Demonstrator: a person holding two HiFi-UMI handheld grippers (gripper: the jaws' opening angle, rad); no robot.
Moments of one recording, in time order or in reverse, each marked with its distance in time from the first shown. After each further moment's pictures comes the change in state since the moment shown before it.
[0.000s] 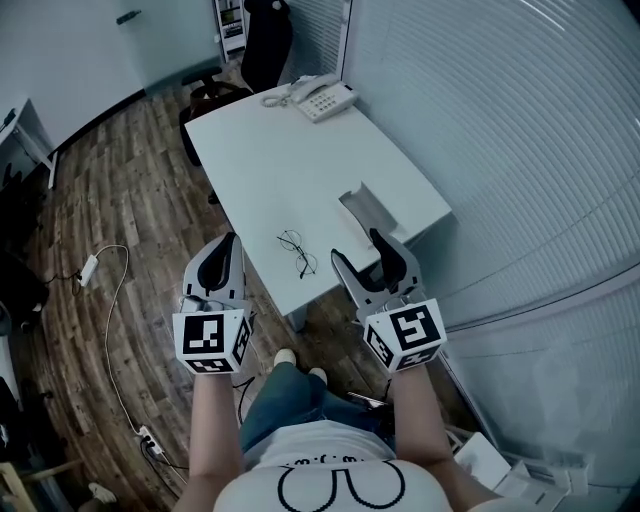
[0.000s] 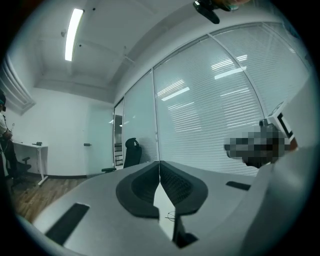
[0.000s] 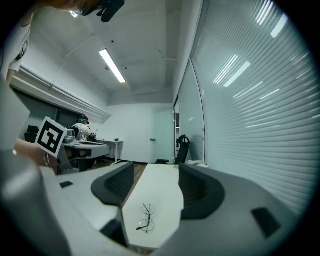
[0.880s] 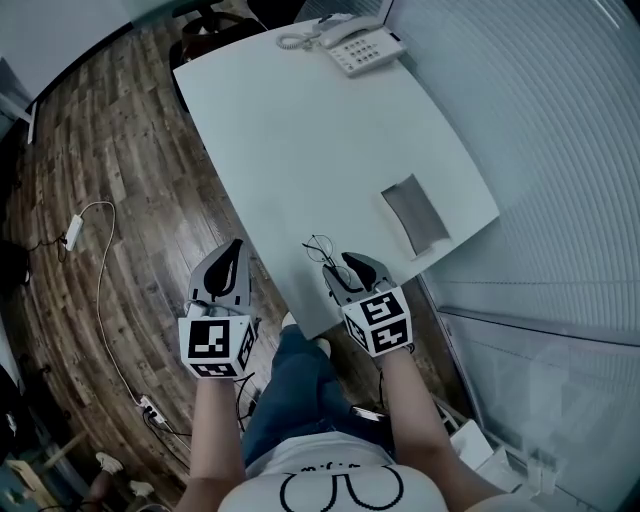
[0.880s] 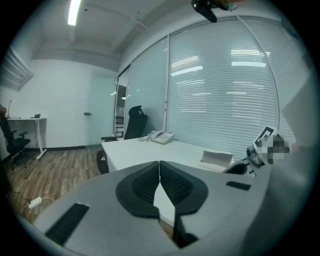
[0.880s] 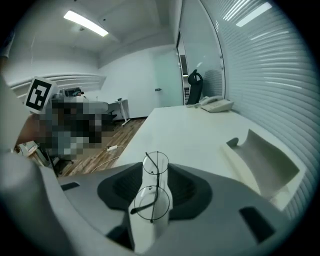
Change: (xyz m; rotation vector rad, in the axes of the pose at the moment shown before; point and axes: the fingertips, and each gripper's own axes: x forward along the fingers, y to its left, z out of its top) left arm 0.098 0.086 -0.148 -0.129 0.280 -0.027; right arm 0.159 0.026 -0.221 0.114 0.592 0.145
